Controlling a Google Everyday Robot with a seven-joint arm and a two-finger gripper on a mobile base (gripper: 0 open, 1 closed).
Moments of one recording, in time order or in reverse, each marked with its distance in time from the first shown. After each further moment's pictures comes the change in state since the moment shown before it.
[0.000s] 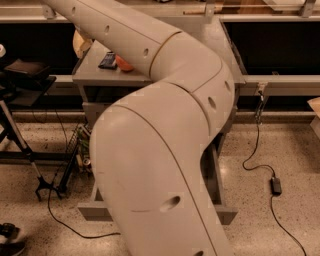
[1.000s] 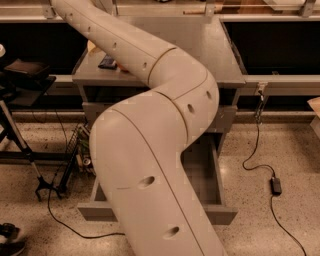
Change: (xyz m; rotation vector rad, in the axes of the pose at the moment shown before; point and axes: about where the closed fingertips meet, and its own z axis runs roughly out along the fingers) arm -0.005 -0.020 0.075 0.047 -0.014 0.292
